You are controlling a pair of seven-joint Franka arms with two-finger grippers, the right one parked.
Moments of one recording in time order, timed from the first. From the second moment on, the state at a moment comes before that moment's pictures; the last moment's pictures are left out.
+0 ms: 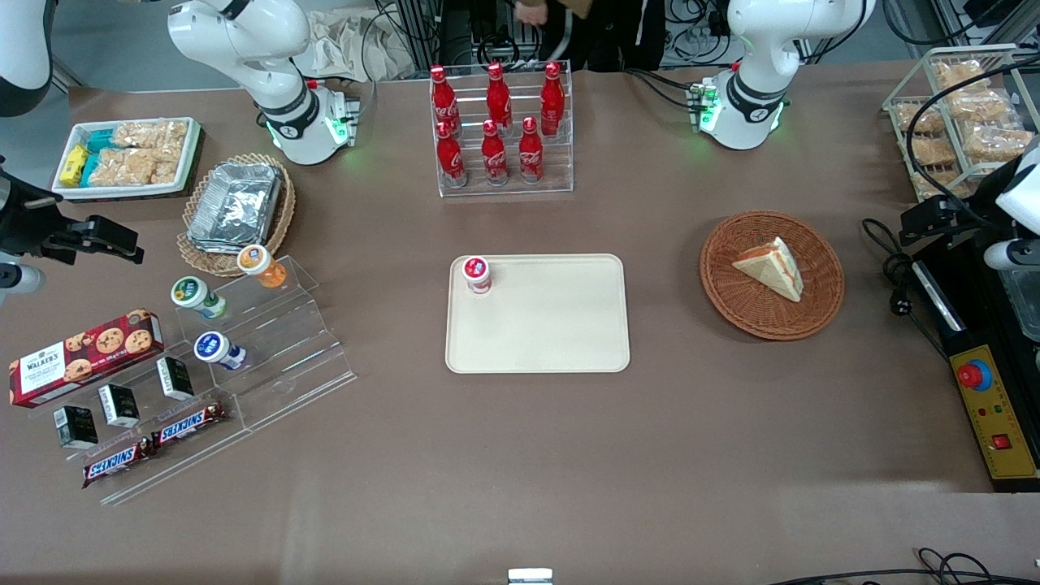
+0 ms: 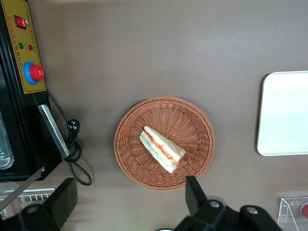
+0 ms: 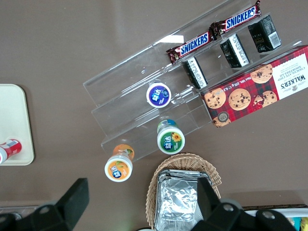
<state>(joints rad) 0.02 0.00 0.03 -1.63 0.00 1.56 0.09</state>
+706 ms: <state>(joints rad) 0.02 0.01 0.03 -1.63 0.00 1.56 0.09</state>
